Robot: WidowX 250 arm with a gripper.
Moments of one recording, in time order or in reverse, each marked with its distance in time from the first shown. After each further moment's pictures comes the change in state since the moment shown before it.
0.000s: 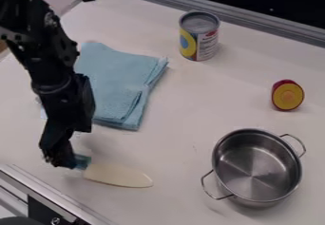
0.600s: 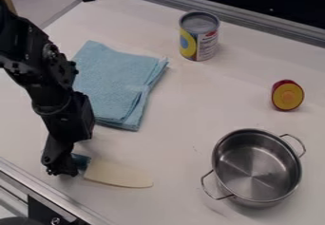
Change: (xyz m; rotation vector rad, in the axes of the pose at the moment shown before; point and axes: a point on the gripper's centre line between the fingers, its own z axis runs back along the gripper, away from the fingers) arm 0.001 0.003 -0.020 0.093 0.013 -0.021
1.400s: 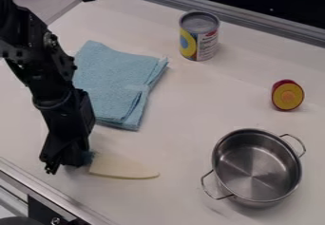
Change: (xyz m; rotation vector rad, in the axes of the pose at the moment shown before) arm 0.005 -0.006 0.005 -0.120 -0.059 -0.017
